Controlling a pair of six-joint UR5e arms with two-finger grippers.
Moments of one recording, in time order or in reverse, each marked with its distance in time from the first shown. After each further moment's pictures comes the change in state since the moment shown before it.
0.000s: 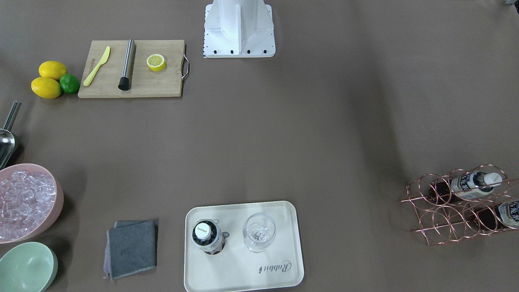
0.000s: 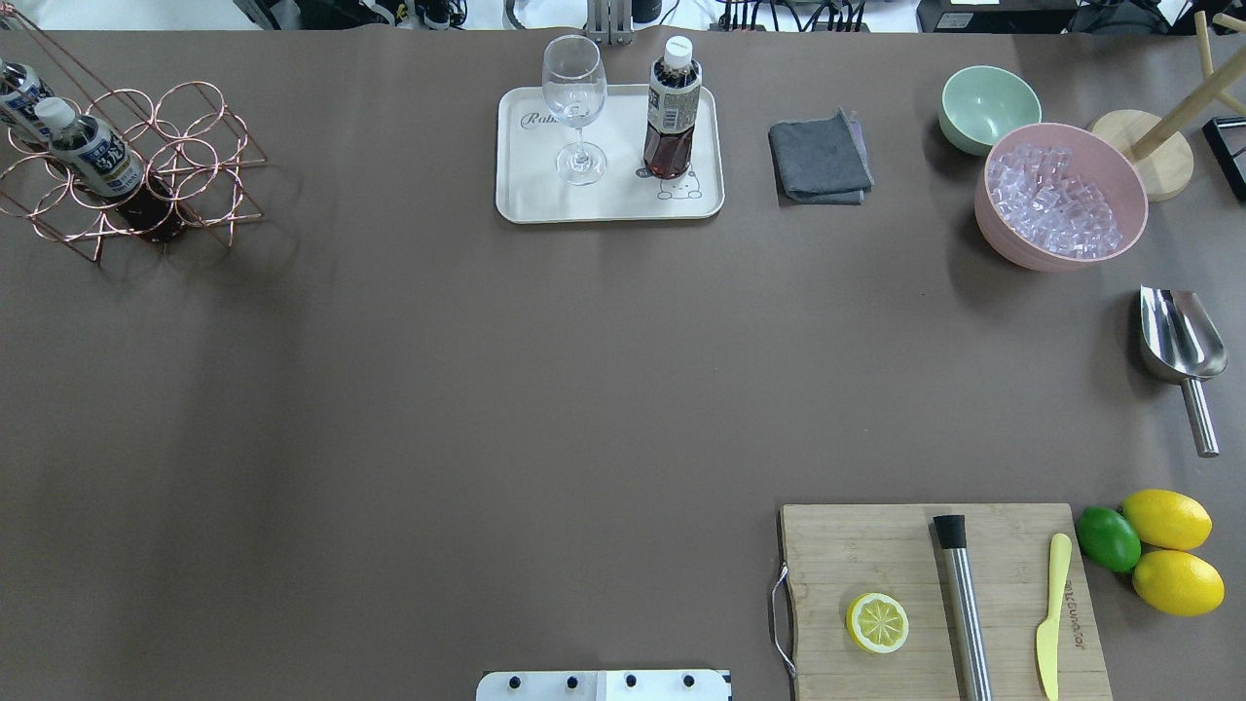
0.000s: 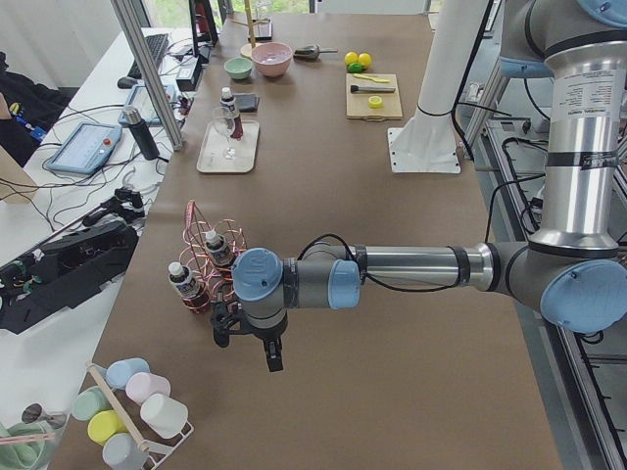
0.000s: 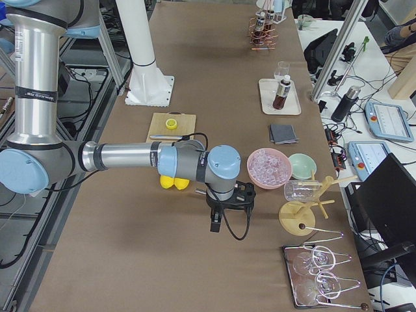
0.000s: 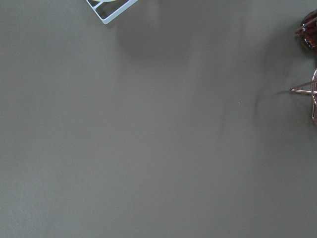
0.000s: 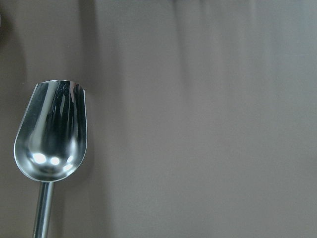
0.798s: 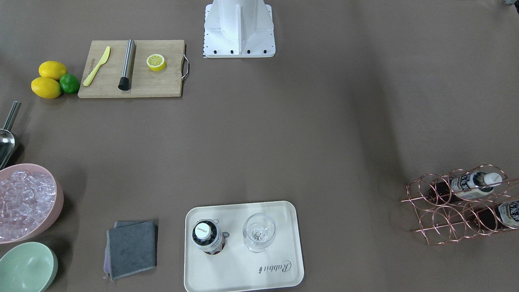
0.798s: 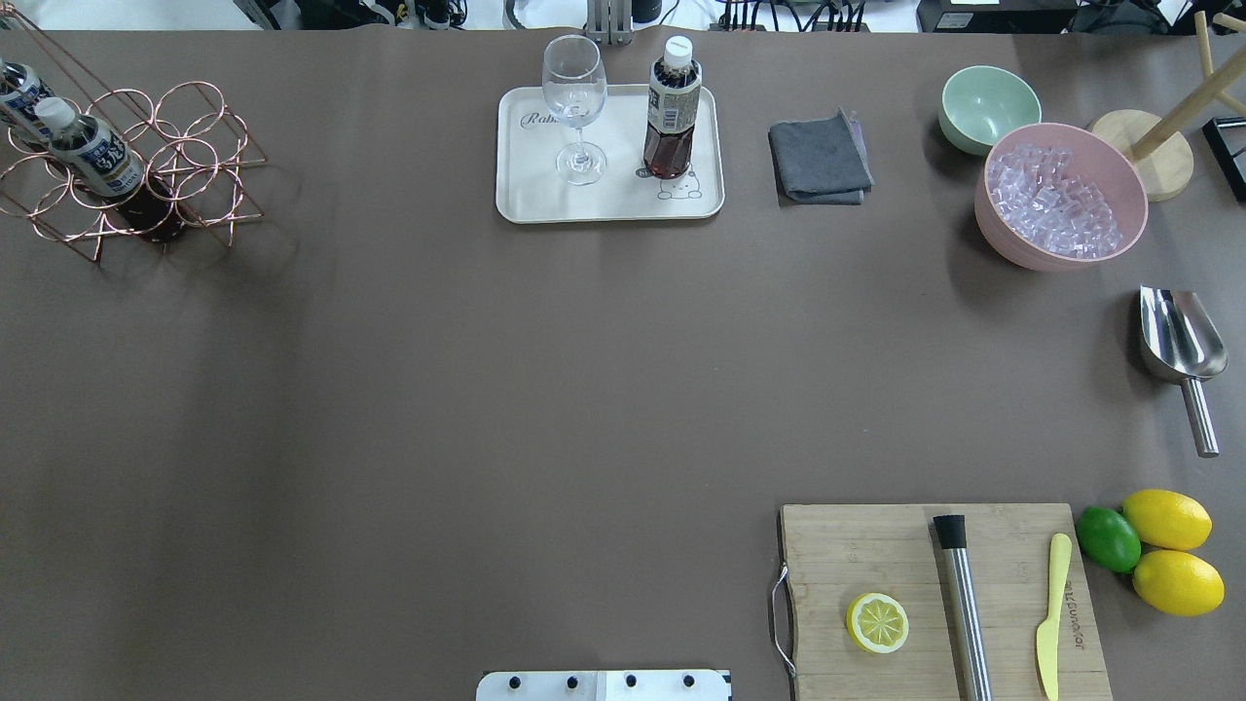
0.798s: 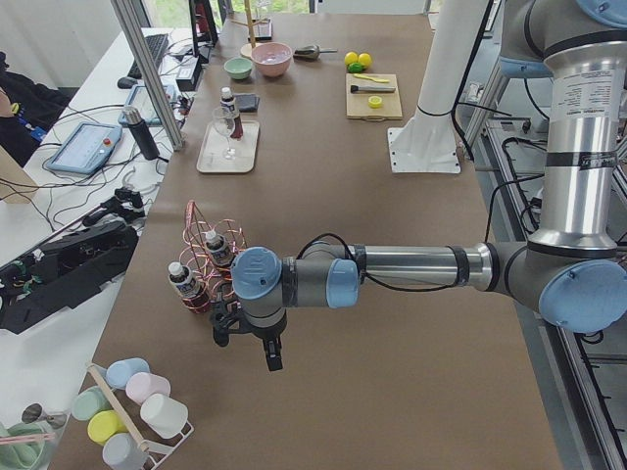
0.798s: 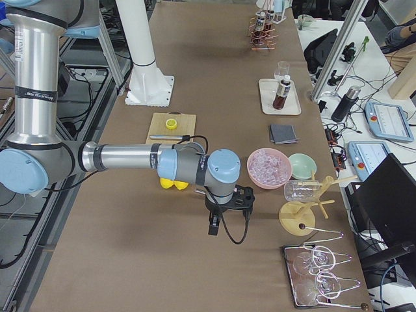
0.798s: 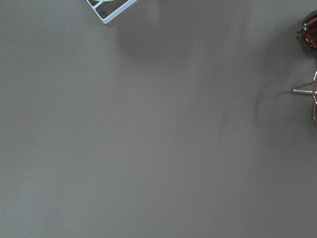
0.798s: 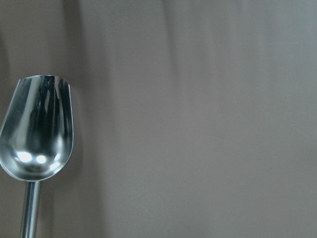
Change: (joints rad) left arm 0.006 -0.002 0.000 0.001 0.006 -0.008; right arm 0.000 -0.002 -0.022 0.000 -0.006 0.008
